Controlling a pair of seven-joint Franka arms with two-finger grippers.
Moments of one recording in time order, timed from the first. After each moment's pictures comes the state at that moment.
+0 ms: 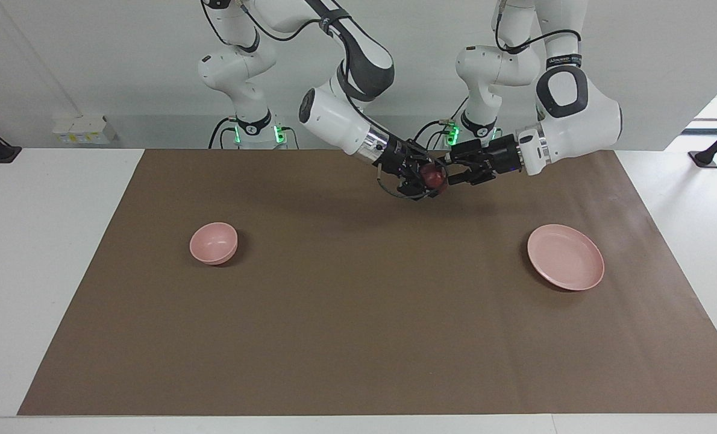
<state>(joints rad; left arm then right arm) -0.25 -0.09 0.10 -2.12 -1.00 1.81 0.17 0.68 0.19 0.02 -1.91 1.28 2.54 1.50</state>
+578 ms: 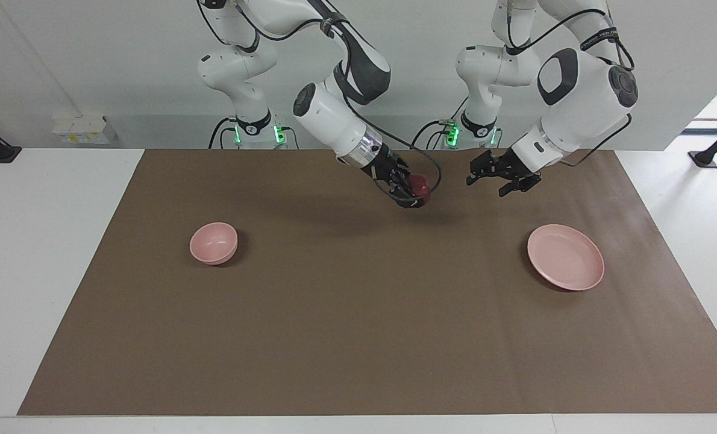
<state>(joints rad) -0.24 -0.05 0.09 -1.97 -0.38 1.81 0.09 0.63 0.19 0.02 -1.93 0.88 2.51 1.37</state>
